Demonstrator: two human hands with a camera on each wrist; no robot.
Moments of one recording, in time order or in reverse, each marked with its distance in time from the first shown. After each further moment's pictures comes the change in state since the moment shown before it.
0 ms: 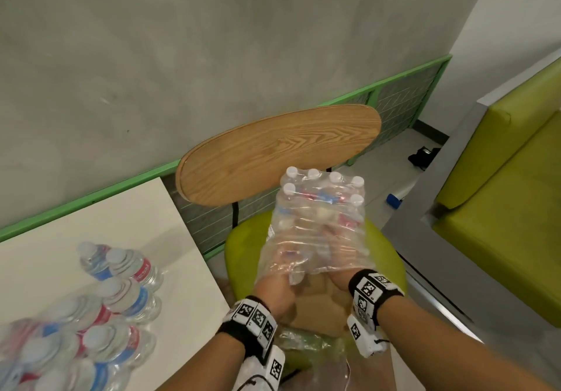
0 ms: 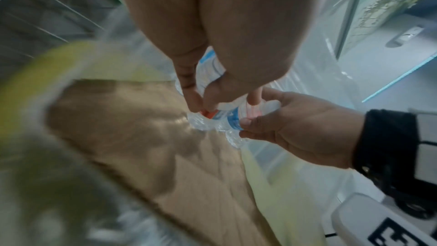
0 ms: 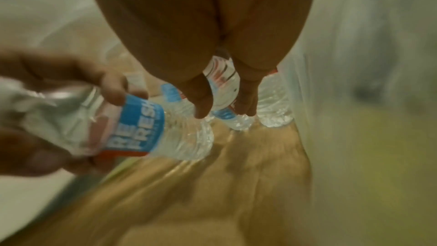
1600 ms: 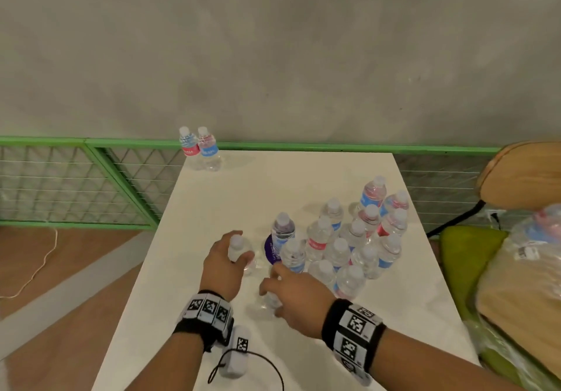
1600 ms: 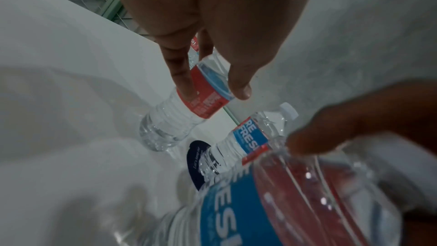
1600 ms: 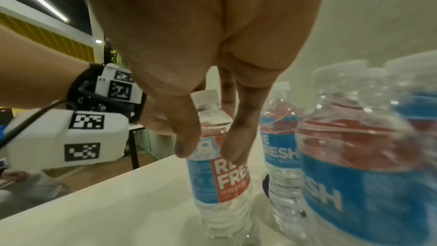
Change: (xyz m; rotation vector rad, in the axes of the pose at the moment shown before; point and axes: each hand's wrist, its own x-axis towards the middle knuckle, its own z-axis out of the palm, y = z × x) left_hand -0.405 -0.391 -0.151 -0.504 0.985 -0.476; right_hand -0.186 -0.445 0.263 -0.453 -0.292 -1.069
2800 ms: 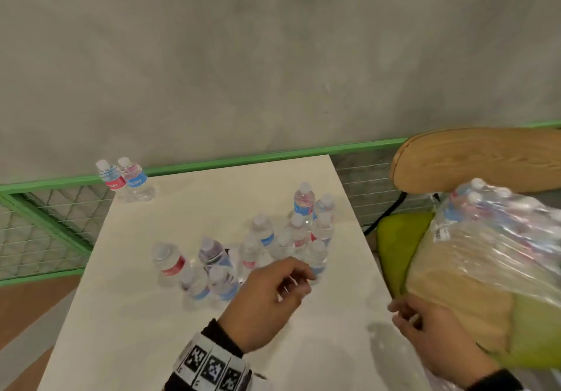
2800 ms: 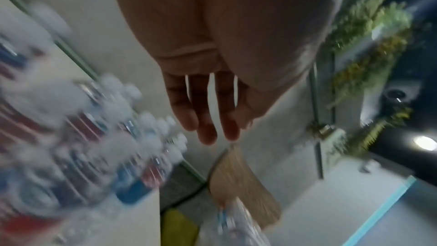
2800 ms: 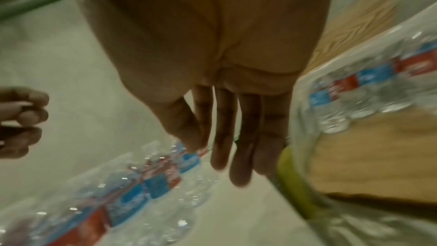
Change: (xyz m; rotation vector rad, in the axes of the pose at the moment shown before) left_hand -0.096 0.193 0.091 -0.043 -0.615 0.502; right_hand -0.254 0.174 -0.011 0.497 0.442 0.779
